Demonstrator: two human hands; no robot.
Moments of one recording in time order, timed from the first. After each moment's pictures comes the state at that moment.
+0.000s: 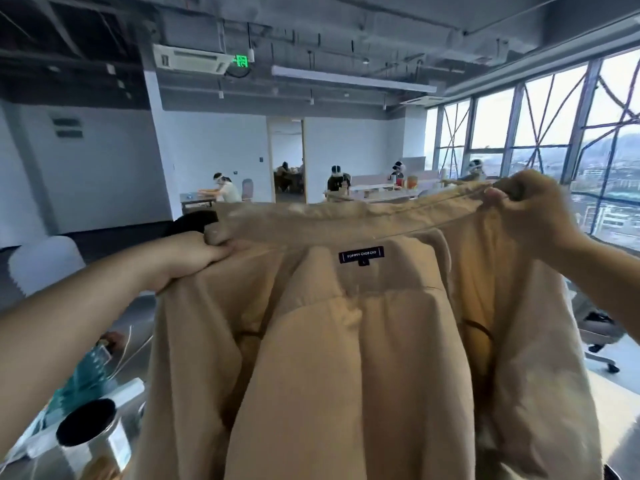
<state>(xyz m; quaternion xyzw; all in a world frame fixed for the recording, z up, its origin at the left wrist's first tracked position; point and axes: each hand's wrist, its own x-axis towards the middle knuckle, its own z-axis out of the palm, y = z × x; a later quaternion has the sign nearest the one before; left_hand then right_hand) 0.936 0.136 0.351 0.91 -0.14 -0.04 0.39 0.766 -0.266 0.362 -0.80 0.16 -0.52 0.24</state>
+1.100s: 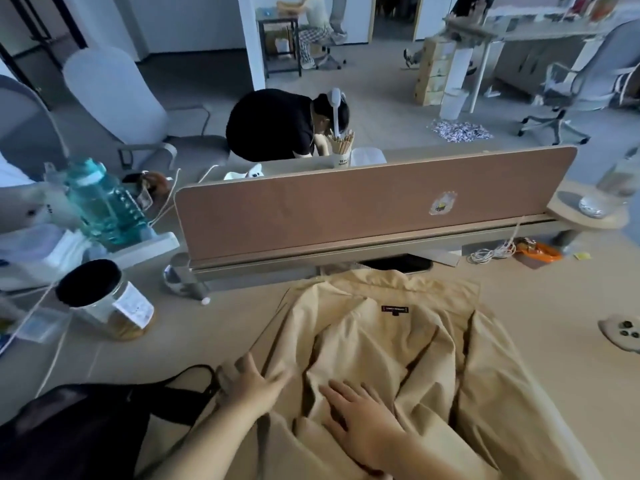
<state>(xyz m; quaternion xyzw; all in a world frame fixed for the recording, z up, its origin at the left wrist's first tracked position) 0.982 0.072 -0.089 0.91 0.24 -0.27 0.22 0.929 -0.129 -0.096 -0.94 -0.15 0.27 0.16</state>
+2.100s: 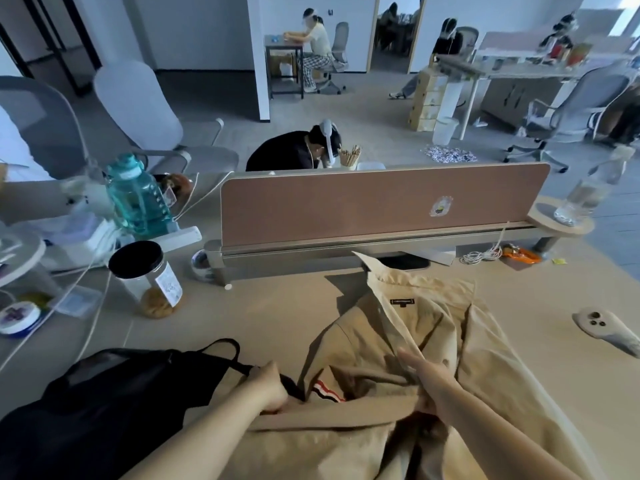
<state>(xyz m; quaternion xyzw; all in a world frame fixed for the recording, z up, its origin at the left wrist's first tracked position) 0.933 0.106 -0.079 0.91 0.10 -0.36 0.17 0.900 -0.169 -0.041 -0.67 0.42 0.21 0.58</state>
